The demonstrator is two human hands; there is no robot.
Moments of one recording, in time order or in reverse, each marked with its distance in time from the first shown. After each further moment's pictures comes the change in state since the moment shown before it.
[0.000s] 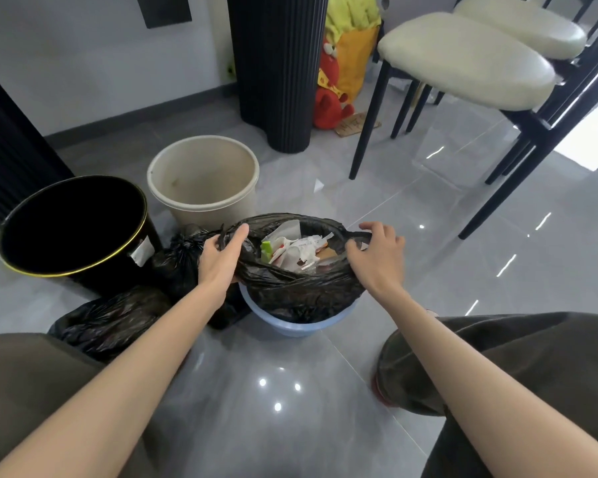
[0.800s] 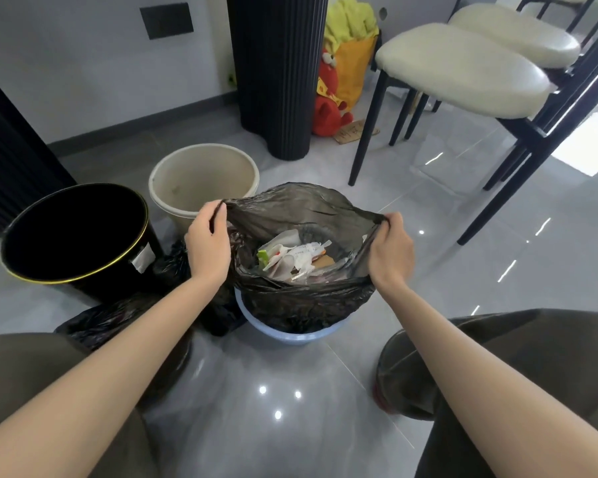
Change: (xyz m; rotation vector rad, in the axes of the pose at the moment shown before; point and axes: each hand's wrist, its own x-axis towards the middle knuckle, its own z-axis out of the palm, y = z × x) left_hand -0.005 0.037 -0.003 0.176 0.196 0.593; right_hand 0.014 -0.012 -0.016 0.176 0.233 0.097
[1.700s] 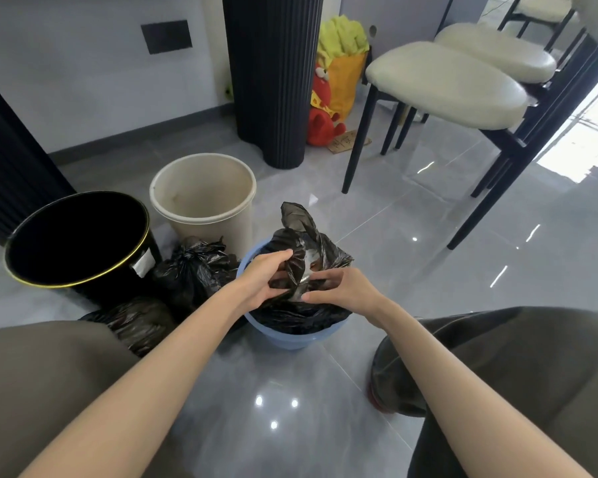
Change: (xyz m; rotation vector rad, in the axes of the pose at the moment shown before) left_hand -0.042 0.021 0.034 -0.421 -0.746 -0.708; right_hand -0.045 0.003 -0.011 0.144 -0.923 0.104
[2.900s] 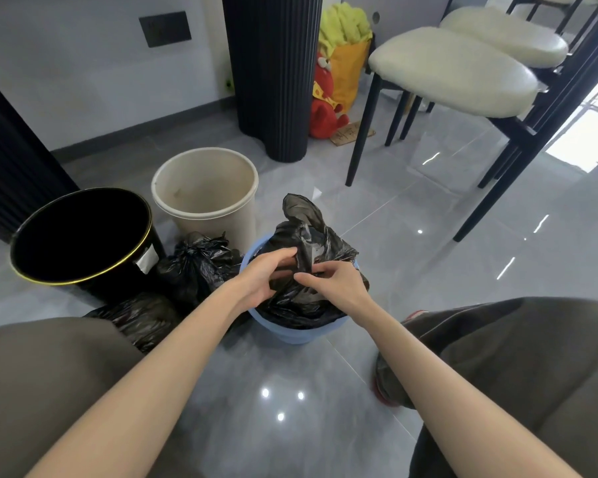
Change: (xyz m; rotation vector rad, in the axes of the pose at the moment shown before) left_hand 0.002 -0.005 -0.008 0.057 -0.041 -0.030; right_hand 0.007 -0.004 0.028 0.042 0.219 -0.092
